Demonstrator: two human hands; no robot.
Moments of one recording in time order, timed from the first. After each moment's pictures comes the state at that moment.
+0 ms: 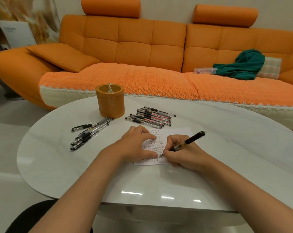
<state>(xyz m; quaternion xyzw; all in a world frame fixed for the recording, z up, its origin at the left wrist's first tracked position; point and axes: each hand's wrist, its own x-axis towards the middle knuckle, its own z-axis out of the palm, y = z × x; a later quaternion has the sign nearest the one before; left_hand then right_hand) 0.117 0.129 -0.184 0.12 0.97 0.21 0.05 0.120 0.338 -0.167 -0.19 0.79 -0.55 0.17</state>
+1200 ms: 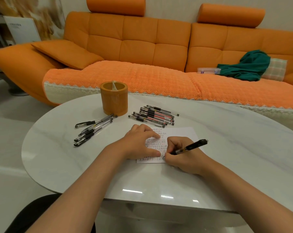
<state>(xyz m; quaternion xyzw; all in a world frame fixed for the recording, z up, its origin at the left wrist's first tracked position) 0.117 0.129 -0.184 0.12 0.96 0.23 0.06 0.122 0.337 -0.180 -0.26 0.83 -0.47 0.11</state>
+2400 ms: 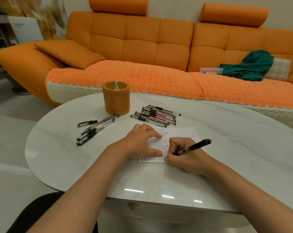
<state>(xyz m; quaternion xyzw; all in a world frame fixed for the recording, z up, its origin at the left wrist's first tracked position) 0.119 0.130 -0.182 0.12 0.96 0.23 0.06 0.123 0.340 -0.179 -0.27 0.83 -0.48 0.12</state>
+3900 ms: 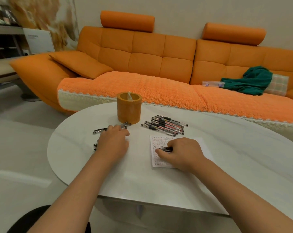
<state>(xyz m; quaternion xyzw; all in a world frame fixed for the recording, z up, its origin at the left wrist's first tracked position) 0.149 0.045 -0.173 -0.07 0.99 0.07 -0.10 0.119 0.282 -0.161 -0.23 0.97 -0.06 -0.07</state>
